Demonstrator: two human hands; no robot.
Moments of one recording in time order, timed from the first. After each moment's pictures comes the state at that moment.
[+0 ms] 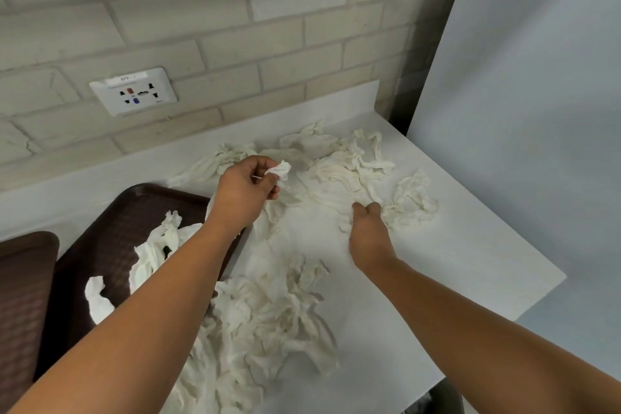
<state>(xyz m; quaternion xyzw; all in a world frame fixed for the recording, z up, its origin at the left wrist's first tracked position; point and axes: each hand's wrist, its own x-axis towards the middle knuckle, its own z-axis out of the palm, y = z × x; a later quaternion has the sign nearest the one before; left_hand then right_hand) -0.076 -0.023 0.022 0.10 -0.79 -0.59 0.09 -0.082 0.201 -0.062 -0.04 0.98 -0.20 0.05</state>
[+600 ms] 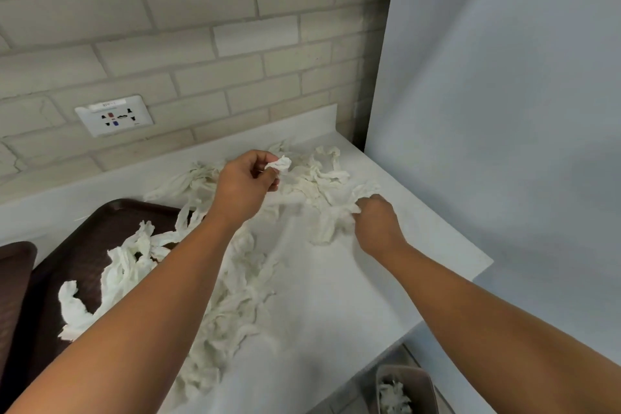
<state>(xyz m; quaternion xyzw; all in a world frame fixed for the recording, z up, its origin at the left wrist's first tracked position) -0.044 0.064 0.075 0.04 -0.79 -0.60 0.13 -0.056 0.298 0.008 -0.05 0.97 -0.23 -0.05</state>
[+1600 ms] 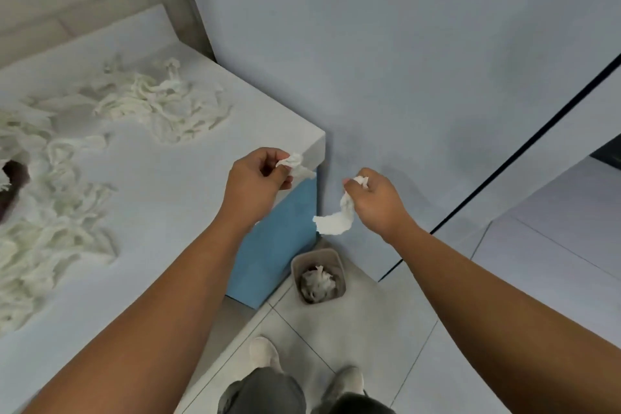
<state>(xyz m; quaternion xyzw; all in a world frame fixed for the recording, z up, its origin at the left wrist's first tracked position) 0.094 0.377 -0.021 -0.03 -0.78 -0.62 -0.06 0.147 0.579 -0.046 0.17 0.82 -0.55 0.01</state>
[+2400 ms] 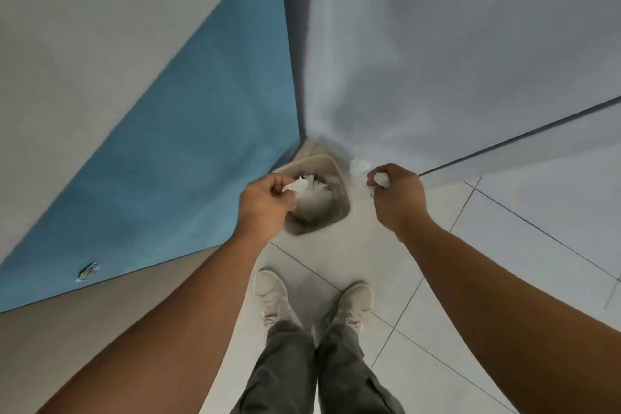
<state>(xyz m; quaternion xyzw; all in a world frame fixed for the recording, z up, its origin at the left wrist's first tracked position) 0.102 0.399 -0.450 0.12 -0.79 -0.53 -0.28 0.166 0.609 -0.418 0.40 0.80 -0.43 0.10</state>
